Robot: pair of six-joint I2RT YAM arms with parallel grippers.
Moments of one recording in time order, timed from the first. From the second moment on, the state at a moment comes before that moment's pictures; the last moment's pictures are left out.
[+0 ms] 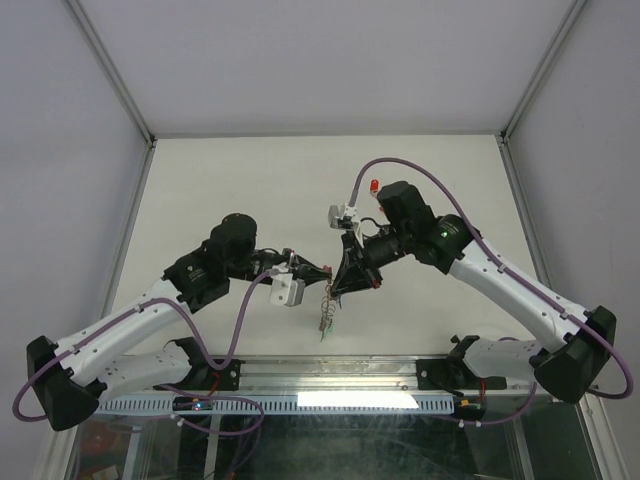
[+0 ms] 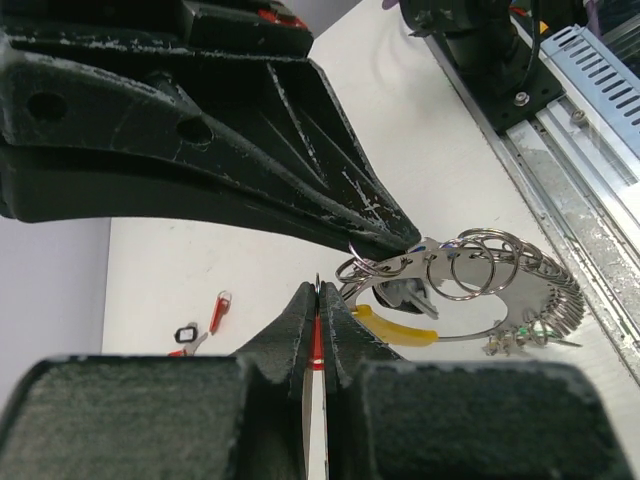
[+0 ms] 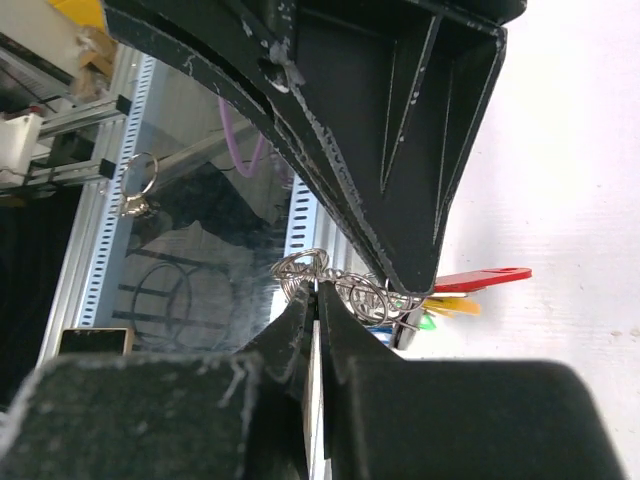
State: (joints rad) left arm -0.84 0.97 0.86 -0.20 0.79 0.86; right arm 0.76 1.21 1.16 -0.70 -1.00 -0.18
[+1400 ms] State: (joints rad) left arm -0.84 0.91 0.85 -0.20 0.89 0.95; right arm 0.72 1.23 1.16 -0.70 -1.08 -0.20
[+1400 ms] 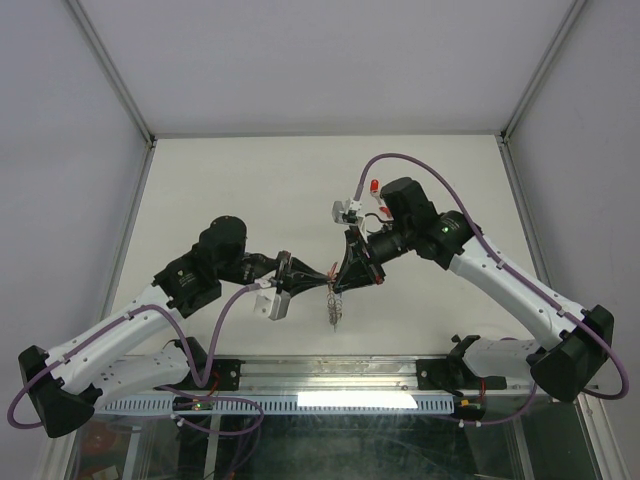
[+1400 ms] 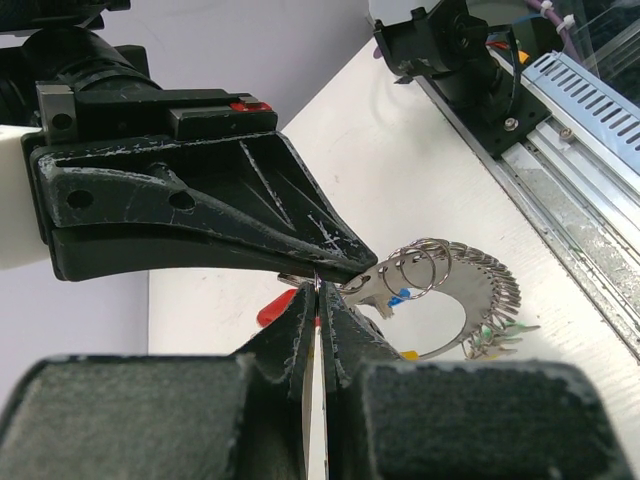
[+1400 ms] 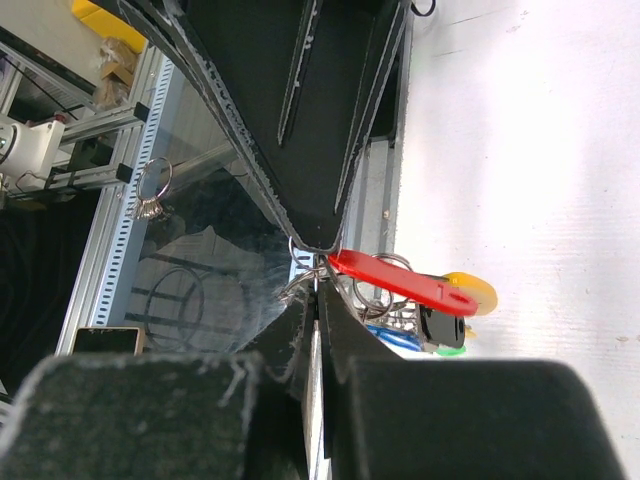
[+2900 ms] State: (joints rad) left arm -0.84 0.92 0.87 -0.25 0.88 1.03; right arm 0.67 1.21 1.16 -0.65 -1.10 -0.08
